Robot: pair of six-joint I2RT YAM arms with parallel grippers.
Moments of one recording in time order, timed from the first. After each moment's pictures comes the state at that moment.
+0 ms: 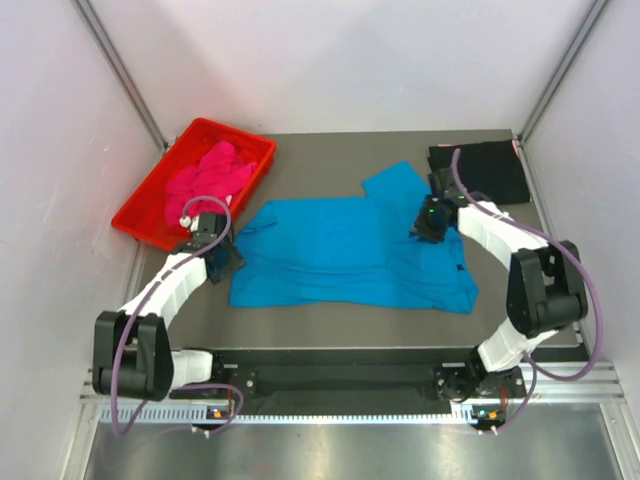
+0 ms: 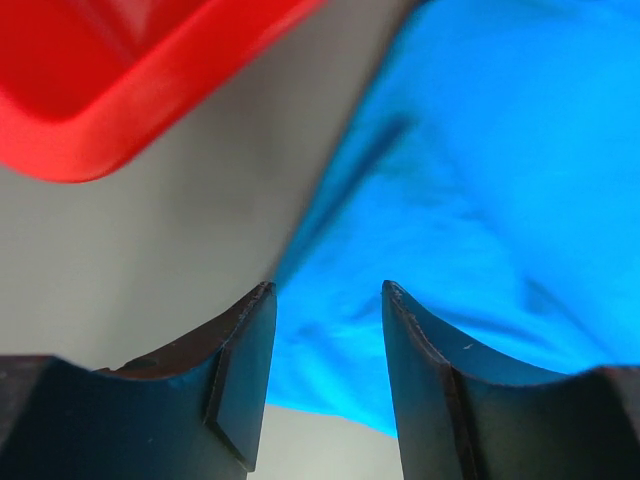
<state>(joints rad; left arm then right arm) -0.12 1.25 0.73 -0.50 -0.17 -0.64 0.28 1.64 1.12 -0.54 0.01 0.71</state>
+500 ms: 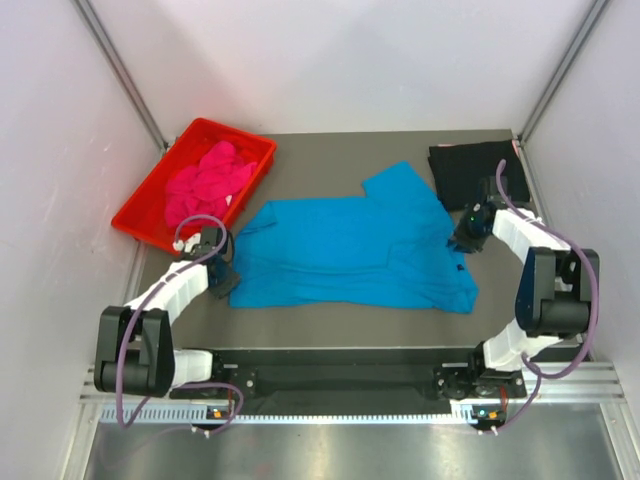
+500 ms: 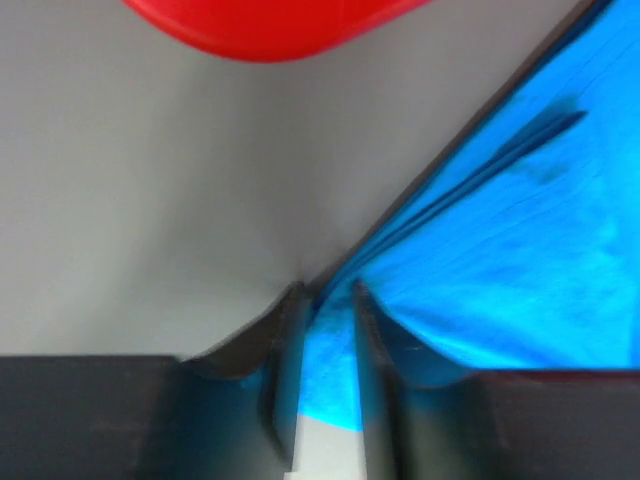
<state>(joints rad) -0.09 1.29 0.62 -0.53 -0.22 -0.83 -0.05 1.59 1.01 -0.55 -0.10 0.52</state>
